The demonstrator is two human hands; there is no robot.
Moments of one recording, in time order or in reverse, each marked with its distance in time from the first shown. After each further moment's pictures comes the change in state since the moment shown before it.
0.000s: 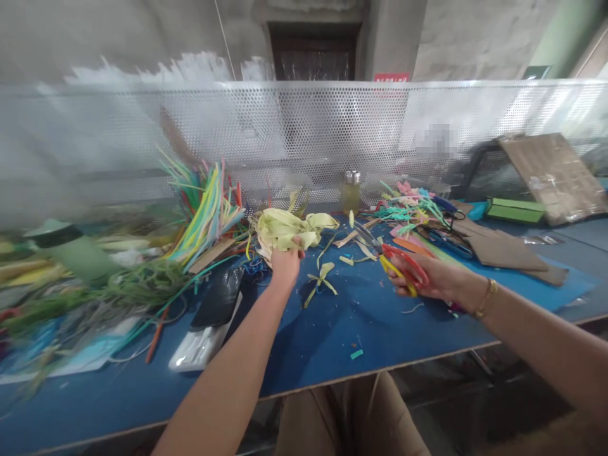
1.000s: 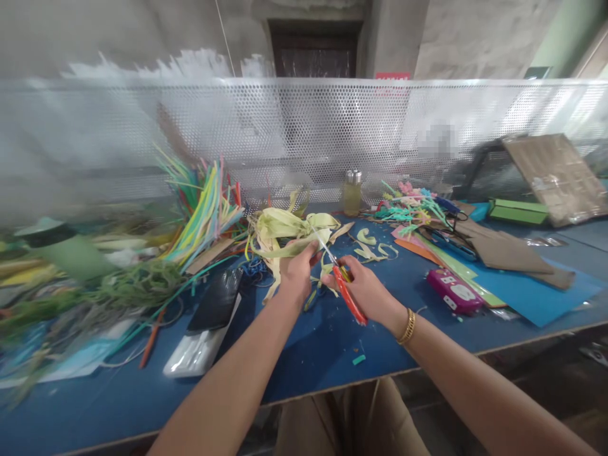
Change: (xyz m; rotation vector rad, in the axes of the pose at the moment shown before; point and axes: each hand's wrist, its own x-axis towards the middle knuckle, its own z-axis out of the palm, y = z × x) left_hand -0.039 0.024 0.024 -0.528 -0.040 -0.161; right_hand 0.055 0.024 0.104 -0.709 0.403 -0.401
